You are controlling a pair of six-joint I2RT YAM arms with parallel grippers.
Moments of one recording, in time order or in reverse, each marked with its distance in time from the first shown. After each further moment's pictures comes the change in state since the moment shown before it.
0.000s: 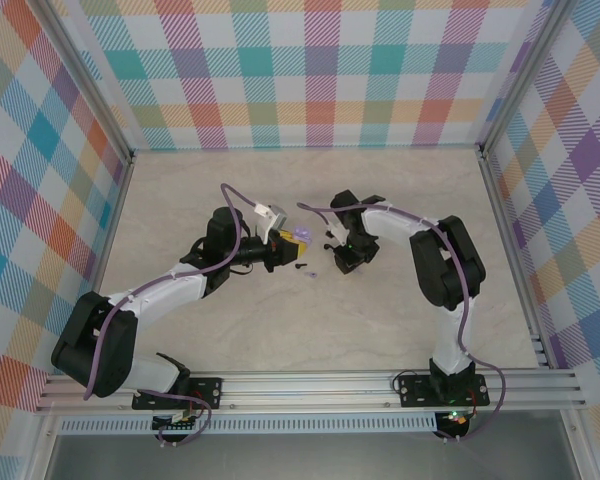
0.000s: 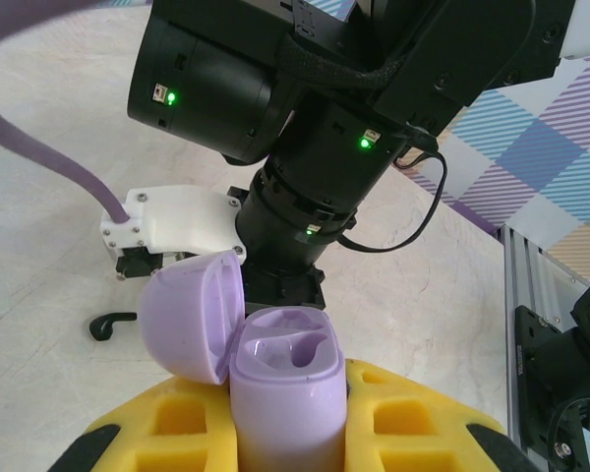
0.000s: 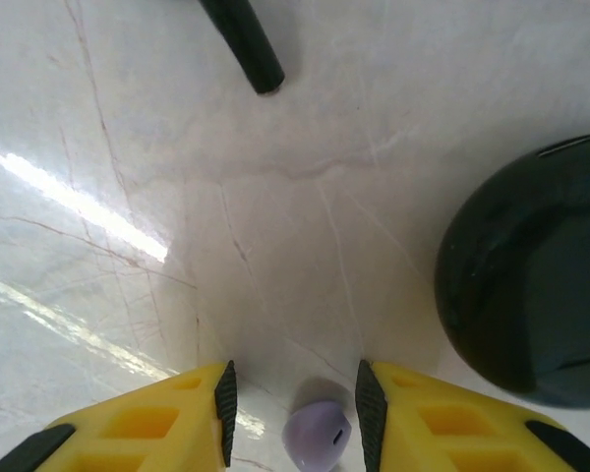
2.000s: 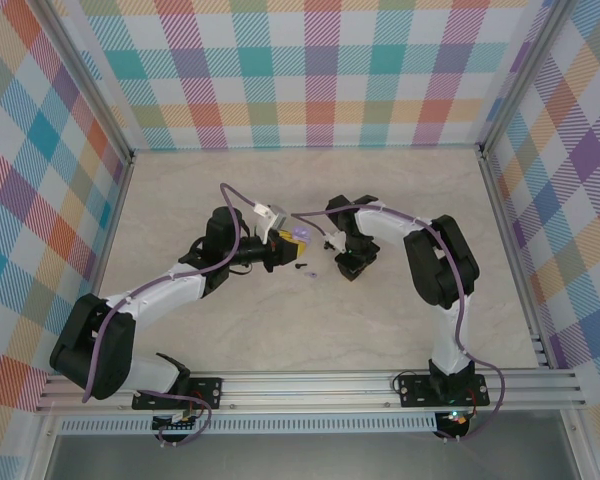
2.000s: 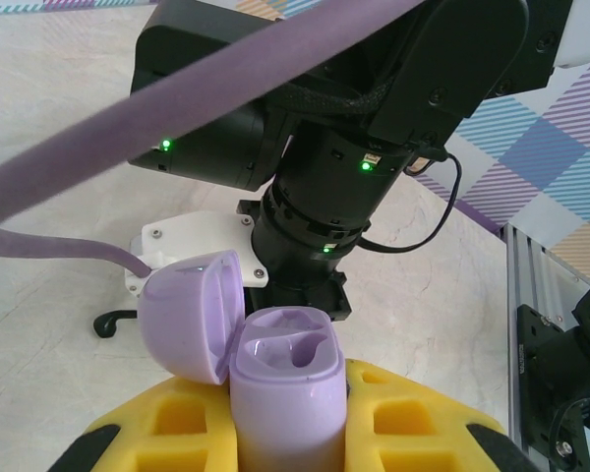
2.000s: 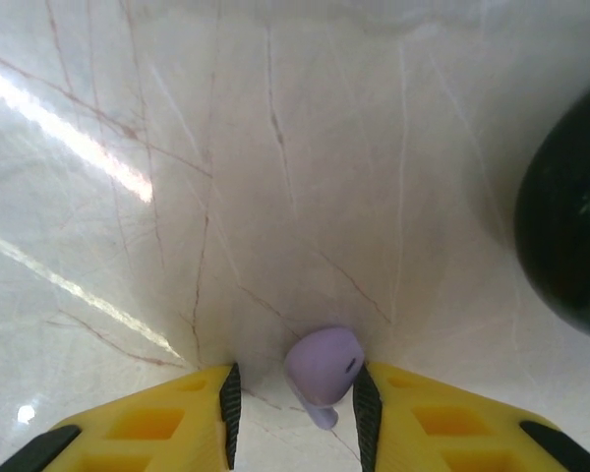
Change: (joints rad) left arm 0.000 -0.014 0.006 -0.025 -0.008 0.008; right arm 0.024 0.033 0.045 -0.134 0.064 -0.091
